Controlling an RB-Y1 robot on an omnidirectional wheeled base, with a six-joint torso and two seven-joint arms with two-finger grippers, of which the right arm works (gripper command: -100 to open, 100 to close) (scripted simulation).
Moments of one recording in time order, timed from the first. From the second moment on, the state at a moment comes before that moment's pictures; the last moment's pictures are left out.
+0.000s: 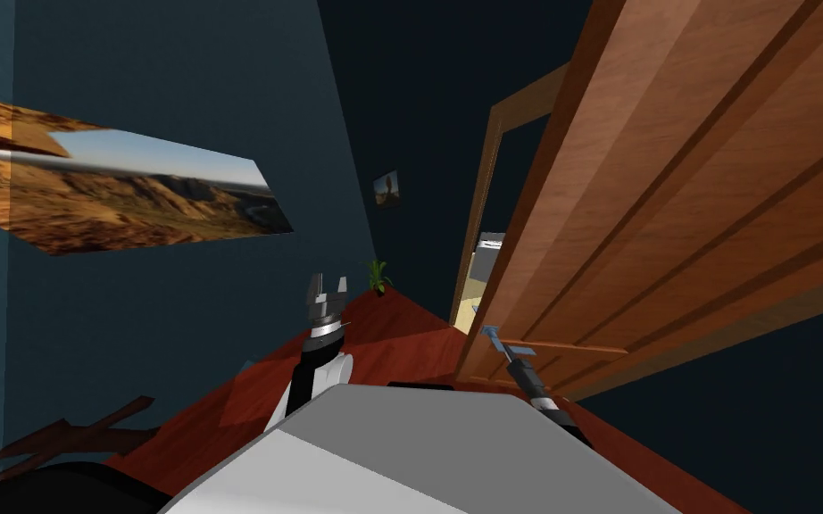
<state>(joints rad) 0.19 -0.52 0.29 -0.66 -0.37 -1.12 -0.30</state>
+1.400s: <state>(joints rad) 0.24 -0.56 0.37 -0.60 -0.39 -1.26 -0.34</state>
